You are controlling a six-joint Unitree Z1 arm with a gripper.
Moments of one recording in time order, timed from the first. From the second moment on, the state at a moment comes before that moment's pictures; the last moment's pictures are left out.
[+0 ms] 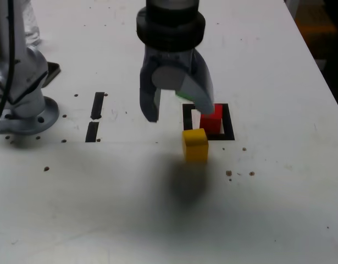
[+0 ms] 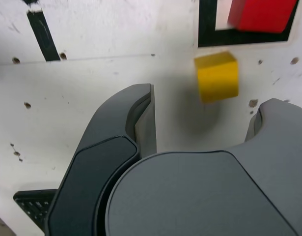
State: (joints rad) arm -0.39 1.83 -1.48 1.31 -0.04 -0.31
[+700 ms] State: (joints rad) arm -0.40 1.98 -1.47 1.22 -0.13 -0.29
